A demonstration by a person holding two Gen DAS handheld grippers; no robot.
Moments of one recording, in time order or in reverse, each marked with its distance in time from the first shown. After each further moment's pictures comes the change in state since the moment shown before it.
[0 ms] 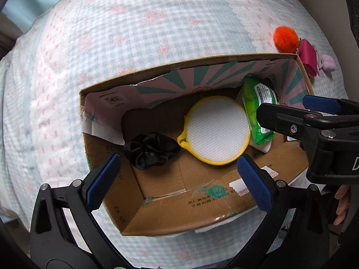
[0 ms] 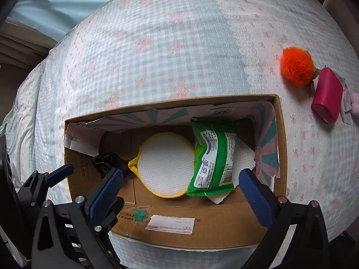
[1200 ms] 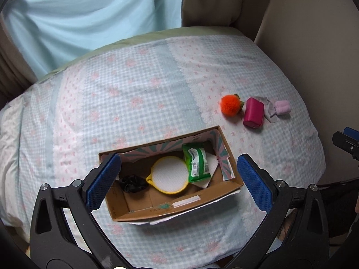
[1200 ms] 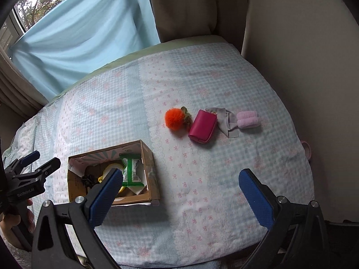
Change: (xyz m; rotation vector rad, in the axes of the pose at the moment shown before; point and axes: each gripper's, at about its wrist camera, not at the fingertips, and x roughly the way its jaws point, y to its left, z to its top) left arm -0.192 -0.083 -0.002 0.031 -0.347 -0.001; right arm -0.253 -0.146 -0.089 0.132 -0.392 -0.162
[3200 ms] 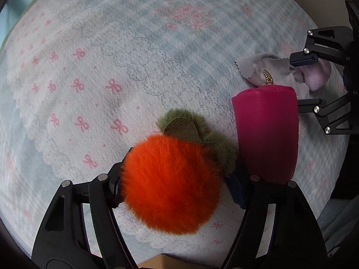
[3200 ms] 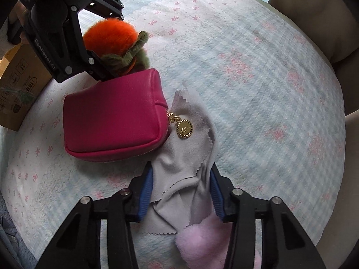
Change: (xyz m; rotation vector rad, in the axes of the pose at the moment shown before) left arm 0.407 -0.224 0.121 0.505 0.416 -0.226; right arm 0.345 -0.119 0.071 -0.974 0.210 0.175
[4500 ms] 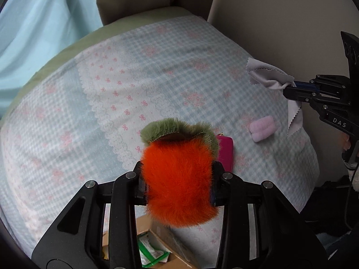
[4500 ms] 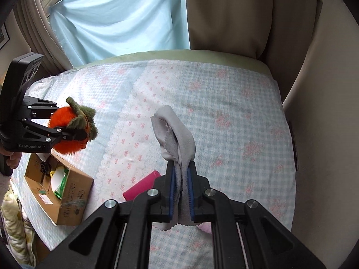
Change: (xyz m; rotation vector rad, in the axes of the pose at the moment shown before) left arm -0.210 0.002 -0.048 -0.219 -0.296 0.049; right arm -0.203 -0.034 0.022 0.507 -0.299 -0.043
